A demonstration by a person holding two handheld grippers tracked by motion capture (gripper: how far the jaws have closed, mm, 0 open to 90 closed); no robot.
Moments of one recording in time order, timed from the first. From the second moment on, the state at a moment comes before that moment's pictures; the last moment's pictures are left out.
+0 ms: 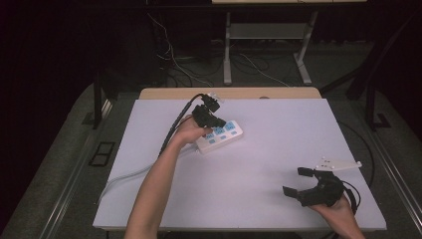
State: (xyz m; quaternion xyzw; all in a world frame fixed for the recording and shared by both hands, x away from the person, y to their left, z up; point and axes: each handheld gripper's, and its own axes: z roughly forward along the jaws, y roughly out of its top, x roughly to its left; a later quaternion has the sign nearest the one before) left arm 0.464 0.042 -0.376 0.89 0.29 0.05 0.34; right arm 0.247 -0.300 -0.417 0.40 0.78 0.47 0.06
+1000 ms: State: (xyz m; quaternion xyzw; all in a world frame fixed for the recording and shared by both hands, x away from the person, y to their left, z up) left arm 0.463 0.030 -0.401 0.91 0.28 0.04 0.30; right arm 0.247 -0.300 -0.418 0.39 0.79 0.47 0.06
